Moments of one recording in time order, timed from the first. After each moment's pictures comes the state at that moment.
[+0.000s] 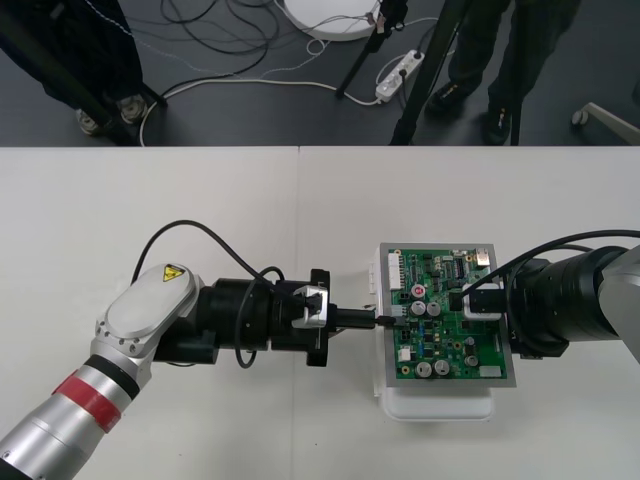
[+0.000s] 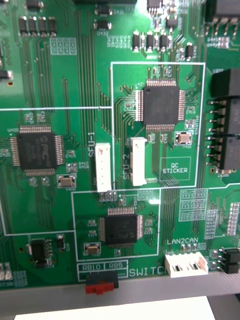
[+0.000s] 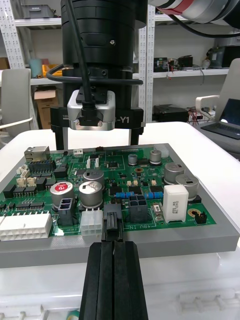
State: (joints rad) right arm -0.11 -0.70 0.18 -2.14 2.46 -1.54 -0.54; left arm -0.34 0.33 -0.45 -1.29 -1.16 -1.15 -0.49
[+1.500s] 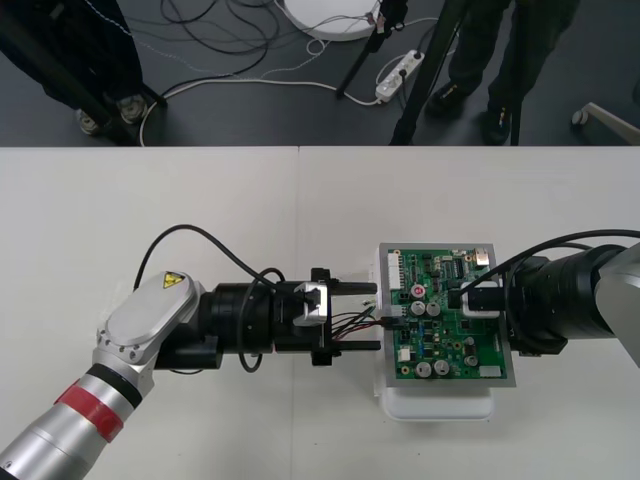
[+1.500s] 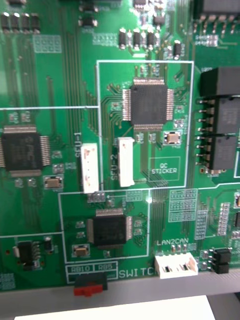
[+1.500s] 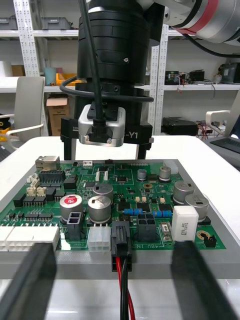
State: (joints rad) right arm -0.11 -0.69 0.18 -2.14 2.48 -1.54 -0.54; left arm -0.31 0.32 -0.45 -1.31 -1.11 -1.12 -0.49
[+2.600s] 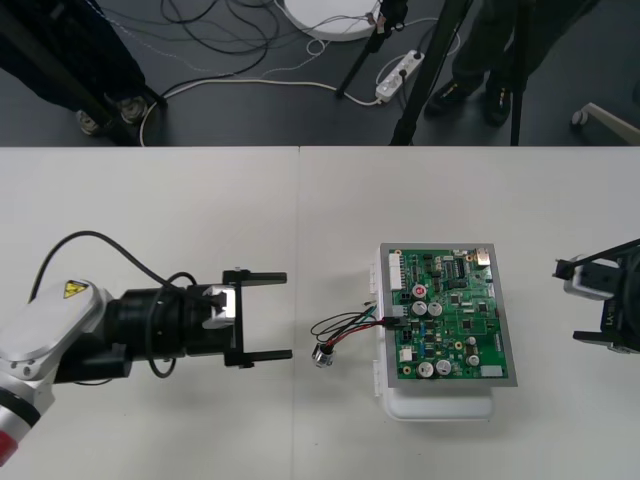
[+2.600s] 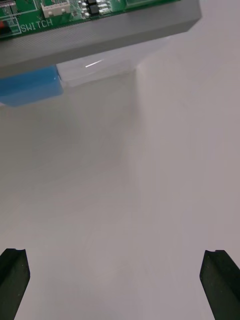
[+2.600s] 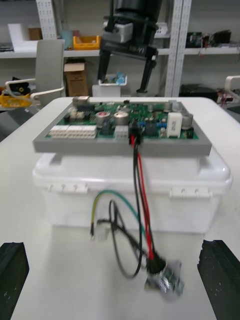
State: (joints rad) right arm 0.14 -0.87 -0.19 -2.11 2.12 -1.31 -0.51; left arm -0.18 0.58 -0.35 -1.43 -1.03 -1.12 -0.49
